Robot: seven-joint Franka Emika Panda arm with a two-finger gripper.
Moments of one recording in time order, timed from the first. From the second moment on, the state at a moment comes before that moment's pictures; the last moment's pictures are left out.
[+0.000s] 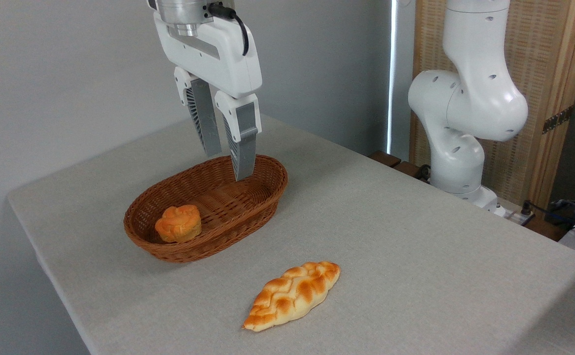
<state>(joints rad) -0.04 -0.04 -0.01 -1.60 -0.04 1.59 0.79</state>
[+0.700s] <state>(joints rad) -0.04 -0.04 -0.01 -1.61 -0.04 1.58 0.76</state>
